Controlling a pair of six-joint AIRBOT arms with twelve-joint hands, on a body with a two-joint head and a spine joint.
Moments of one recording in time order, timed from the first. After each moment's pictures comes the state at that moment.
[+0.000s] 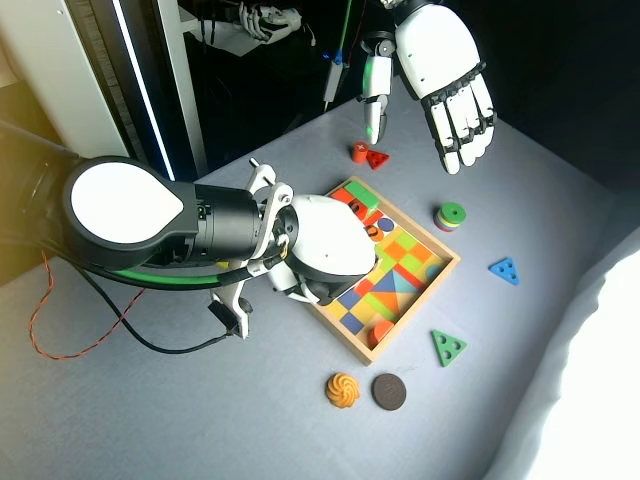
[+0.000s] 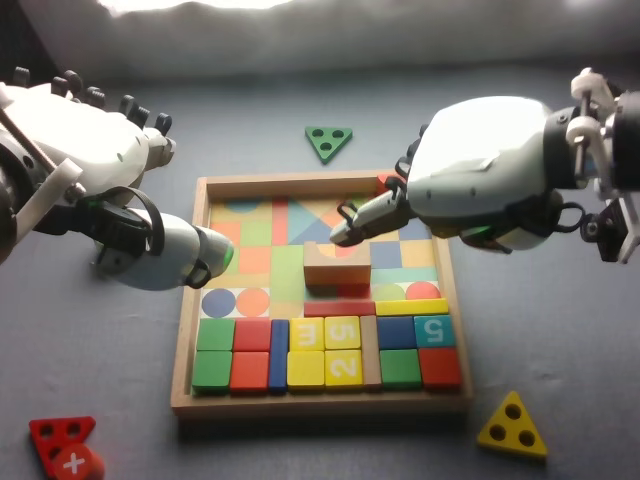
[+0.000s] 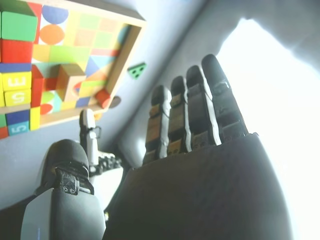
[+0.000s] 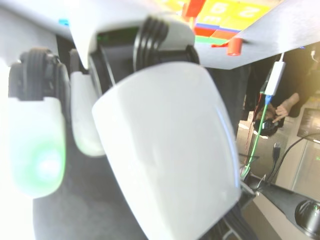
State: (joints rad) left arm -0.12 -0.77 0.50 -1.92 -0.98 2.99; right arm -0.14 -1.17 1.25 -1.34 0.39 0.06
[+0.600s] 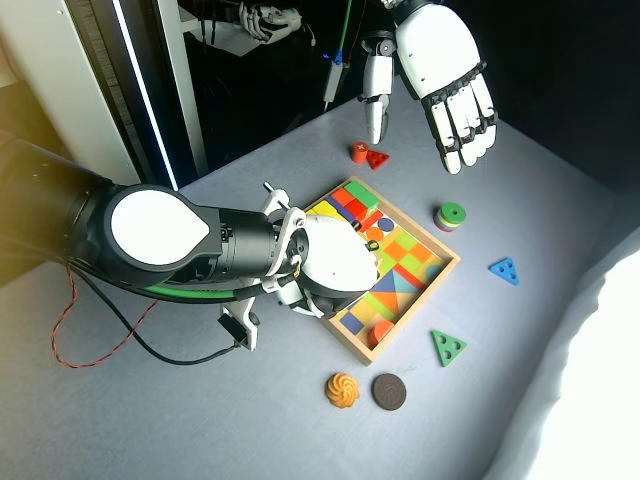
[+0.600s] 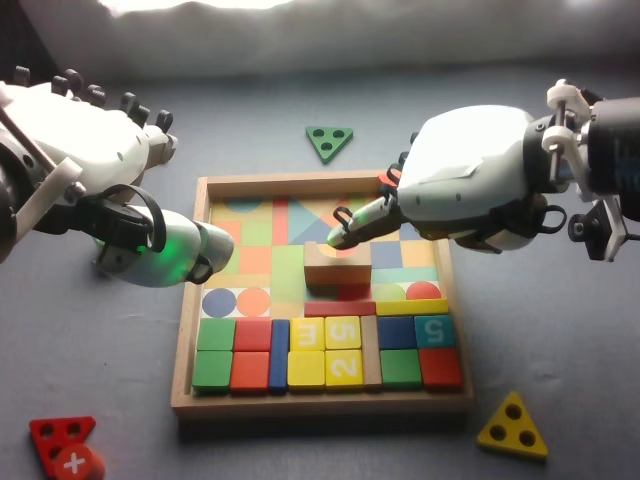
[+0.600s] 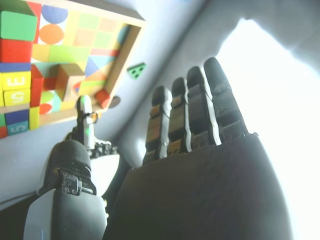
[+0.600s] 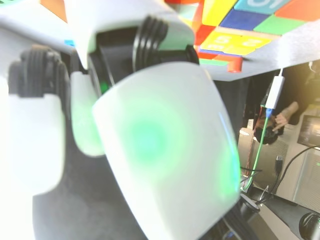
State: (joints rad) left arm -0.12 -0.77 0.50 -1.92 -0.98 2.99; right arm -0.15 -1.23 1.32 -1.36 0.39 0.06
